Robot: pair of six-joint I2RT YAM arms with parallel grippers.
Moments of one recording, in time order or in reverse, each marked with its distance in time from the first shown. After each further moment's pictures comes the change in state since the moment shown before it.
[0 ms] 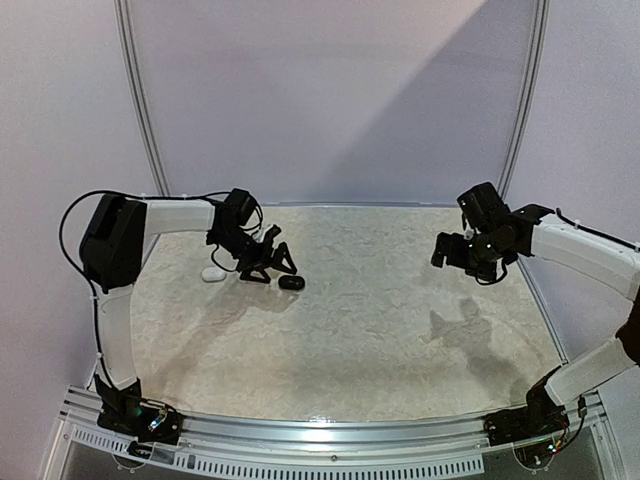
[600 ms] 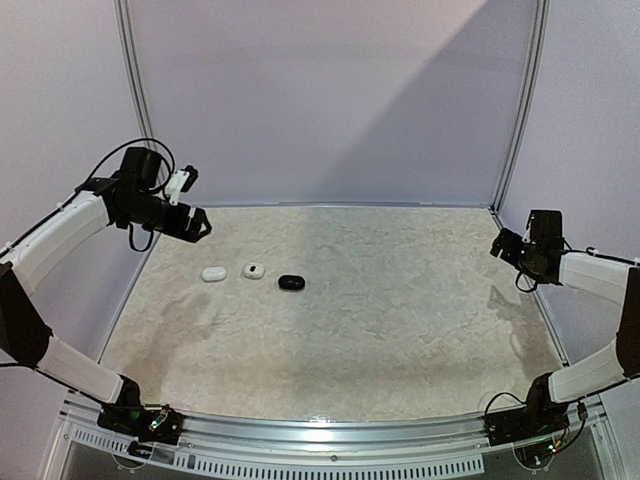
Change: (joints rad) left arm 0.203 -0.729 -0.256 -0.074 -0.478 0.401; right arm -0.535 -0.083 -0.378 0.675 -0.061 -0.205
